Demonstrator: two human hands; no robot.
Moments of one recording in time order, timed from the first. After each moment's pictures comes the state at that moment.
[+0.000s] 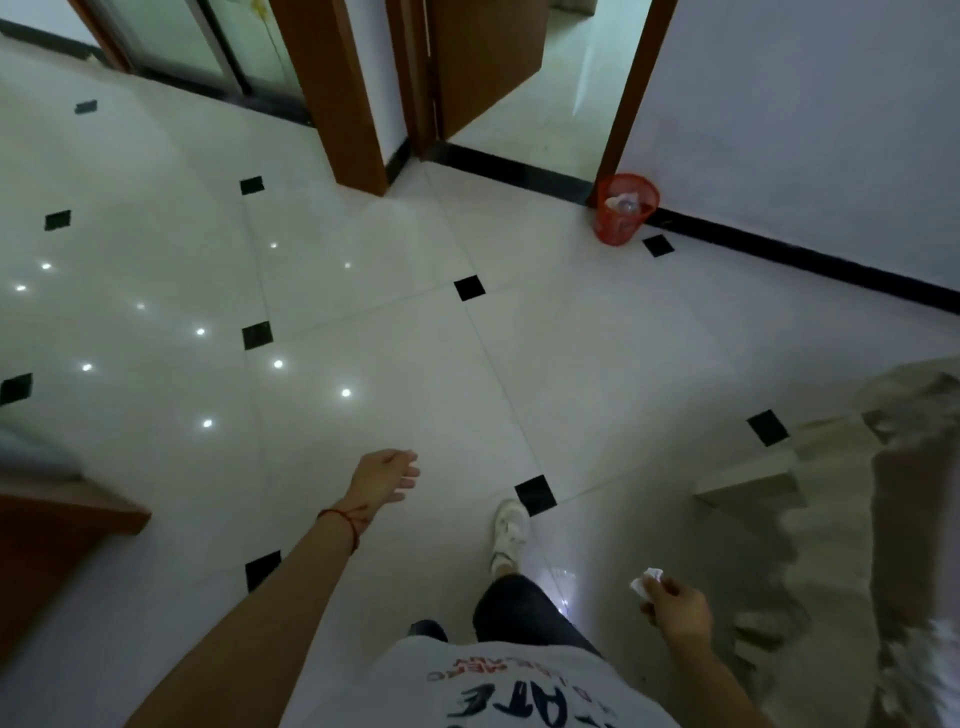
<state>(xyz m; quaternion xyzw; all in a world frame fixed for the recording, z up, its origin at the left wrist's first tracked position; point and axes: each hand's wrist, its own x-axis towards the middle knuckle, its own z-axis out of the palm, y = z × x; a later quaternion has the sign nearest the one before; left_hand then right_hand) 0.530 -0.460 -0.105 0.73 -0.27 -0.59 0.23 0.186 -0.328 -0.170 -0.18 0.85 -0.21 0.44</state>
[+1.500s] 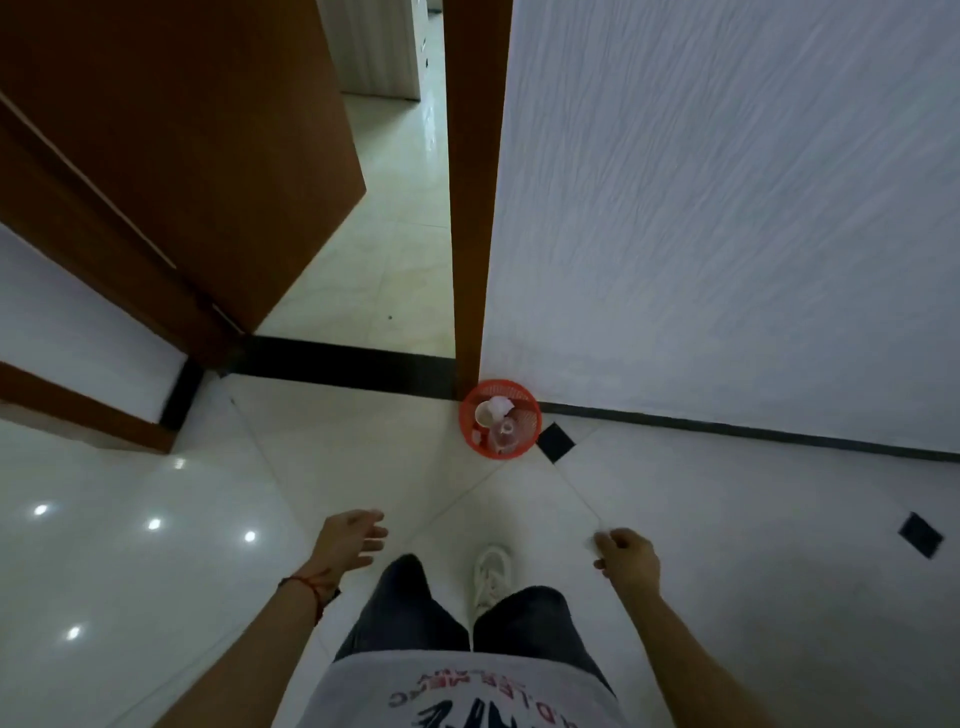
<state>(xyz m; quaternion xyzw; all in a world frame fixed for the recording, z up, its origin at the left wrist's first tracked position) 0.188 -1.363 -0.129 0.71 -0.29 -0.63 0.12 -0.124 -1.250 -0.147 -0.16 0.86 -0.26 0.42</state>
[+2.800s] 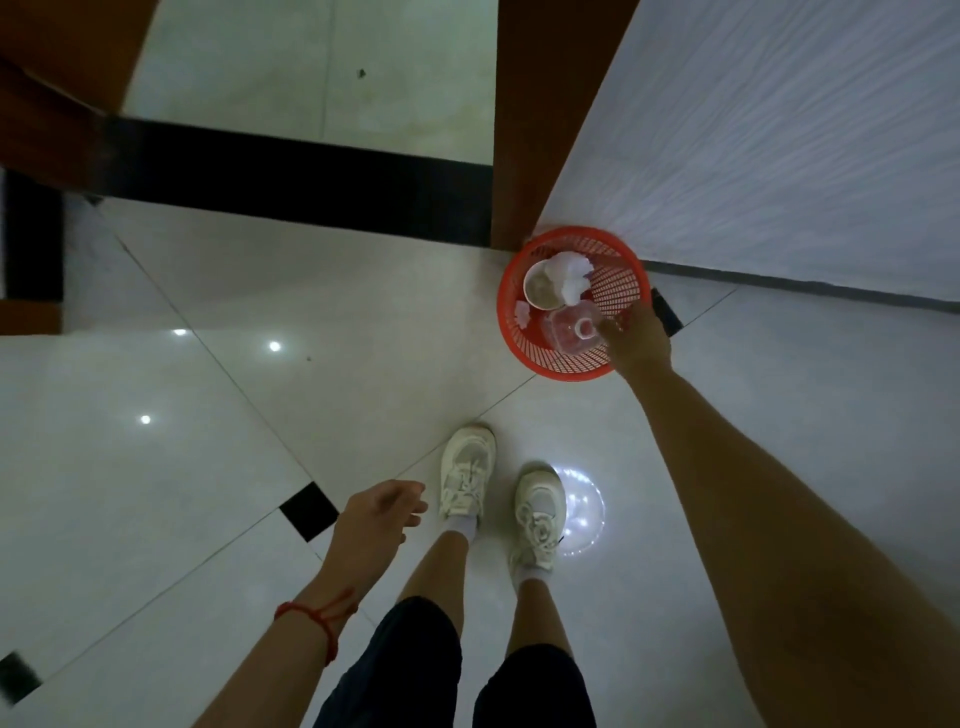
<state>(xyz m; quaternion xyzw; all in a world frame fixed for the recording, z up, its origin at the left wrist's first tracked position) 0.144 -1.484 -0.414 0.74 -0.28 -0.62 -0.02 -0.139 -1.570 -0.492 -0.25 0.84 -0.12 0.47</state>
